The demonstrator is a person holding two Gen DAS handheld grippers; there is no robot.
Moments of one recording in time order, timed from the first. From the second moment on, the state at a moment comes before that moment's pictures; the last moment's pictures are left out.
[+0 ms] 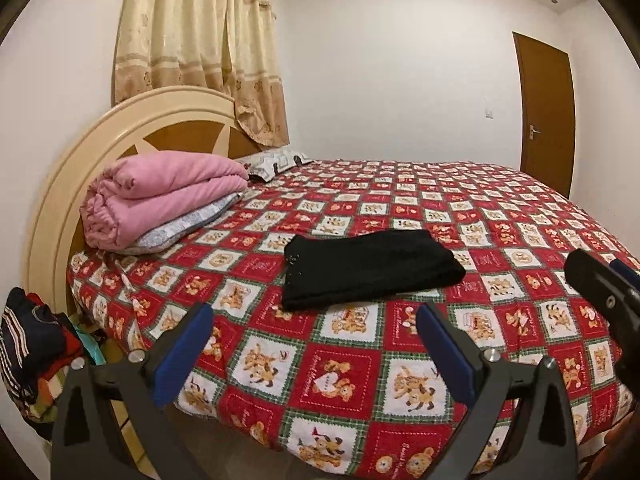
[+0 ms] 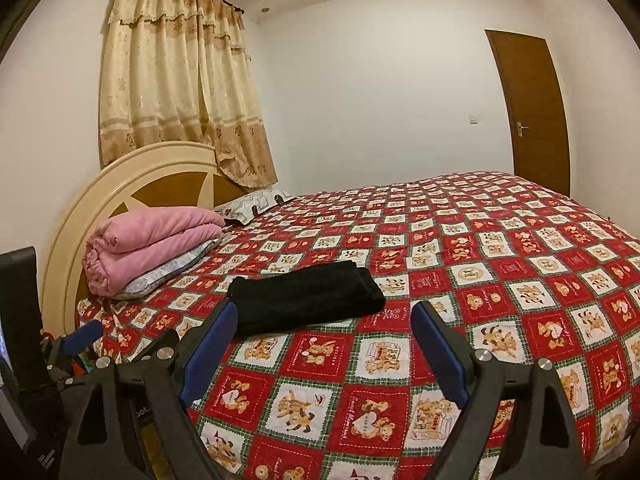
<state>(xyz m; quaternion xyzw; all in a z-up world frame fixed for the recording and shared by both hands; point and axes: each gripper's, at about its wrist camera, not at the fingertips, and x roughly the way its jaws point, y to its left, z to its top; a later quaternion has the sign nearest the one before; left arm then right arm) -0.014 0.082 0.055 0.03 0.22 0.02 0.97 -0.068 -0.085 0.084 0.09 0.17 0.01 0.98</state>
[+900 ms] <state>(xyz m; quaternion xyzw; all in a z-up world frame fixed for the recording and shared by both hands) -0.020 0.070 0.054 0.04 0.22 0.02 0.98 -0.075 -0.093 0.082 0.09 0.17 0.01 0.98</state>
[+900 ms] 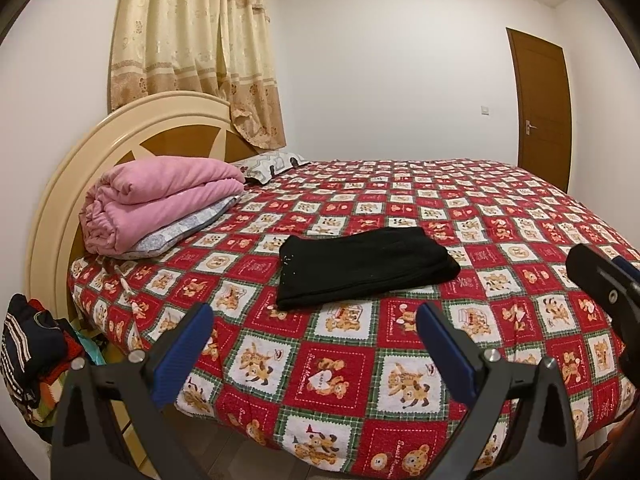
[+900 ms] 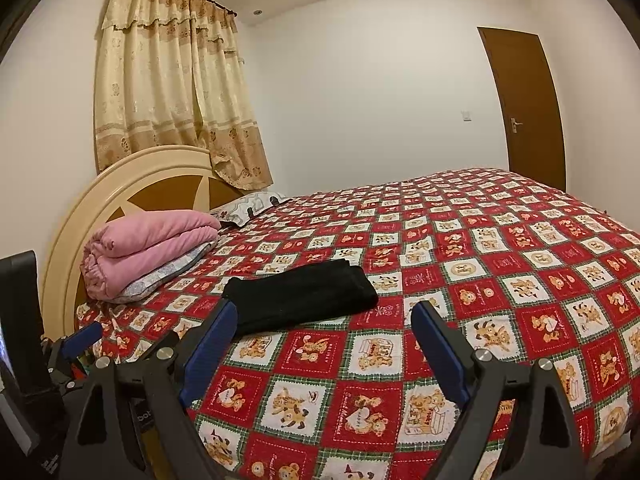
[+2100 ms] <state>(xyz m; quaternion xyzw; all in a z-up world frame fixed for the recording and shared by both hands) -0.017 0.070 0.057 0.05 0.20 0.01 0.98 -0.072 -0.094 0.078 0.10 0.17 0.00 0.98</state>
